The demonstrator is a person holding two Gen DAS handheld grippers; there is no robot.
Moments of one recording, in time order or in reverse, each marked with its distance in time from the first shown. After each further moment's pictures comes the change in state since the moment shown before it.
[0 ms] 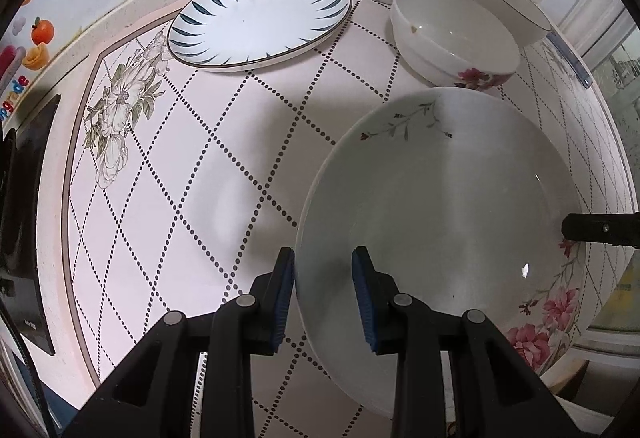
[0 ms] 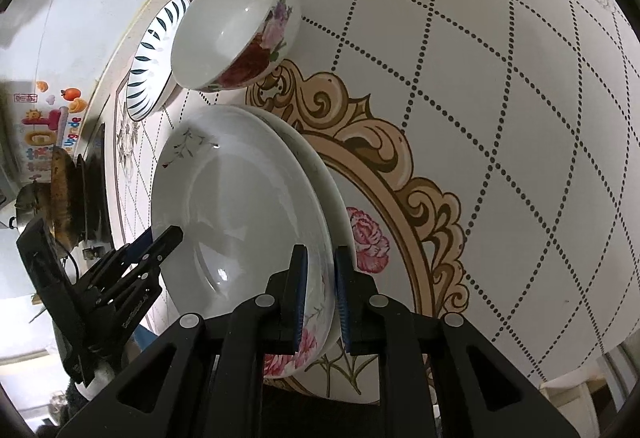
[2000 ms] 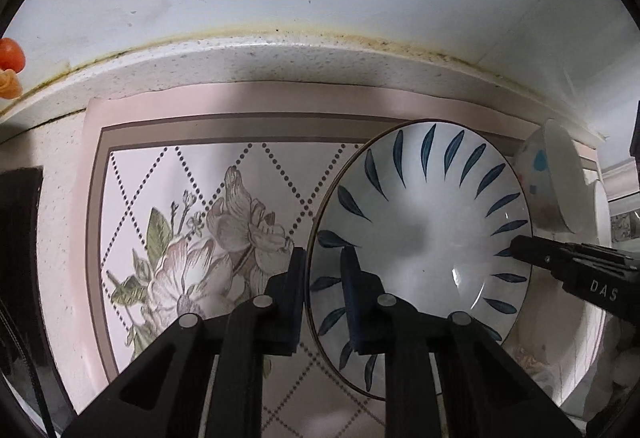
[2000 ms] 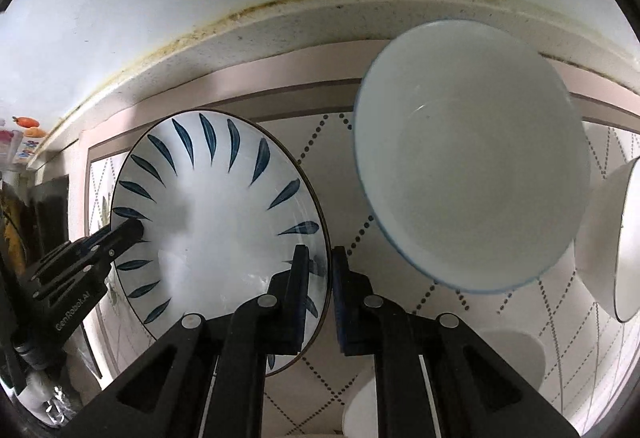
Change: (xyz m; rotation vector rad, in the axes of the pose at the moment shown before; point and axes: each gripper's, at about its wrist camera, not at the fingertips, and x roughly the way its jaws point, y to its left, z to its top) left arm 0.038 0.159 0.195 -0.211 0.003 -0.119; right arm 0.049 0.163 0.214 -0.220 -0.058 -0.221
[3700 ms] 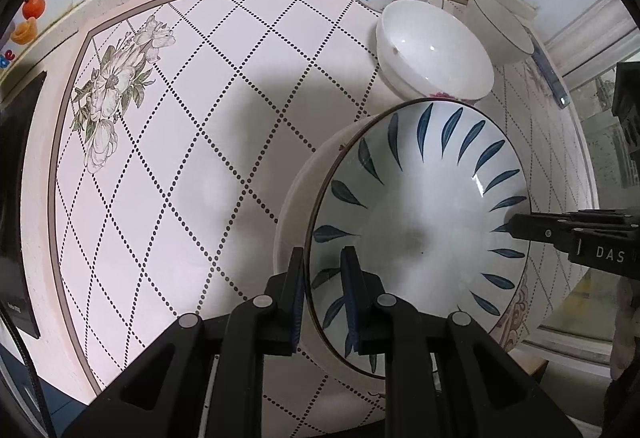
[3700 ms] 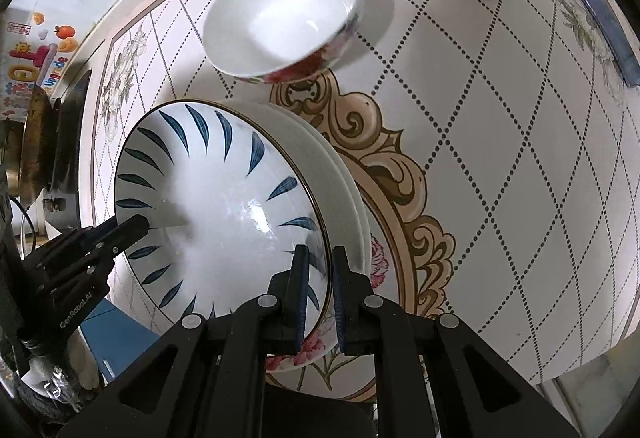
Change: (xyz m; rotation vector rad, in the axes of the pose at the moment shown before) left arm -0.047 -0.123 -0.191 0.125 0.089 0.007; right arm -0.045 -0.101 -0.230 0.009 0.120 0.062
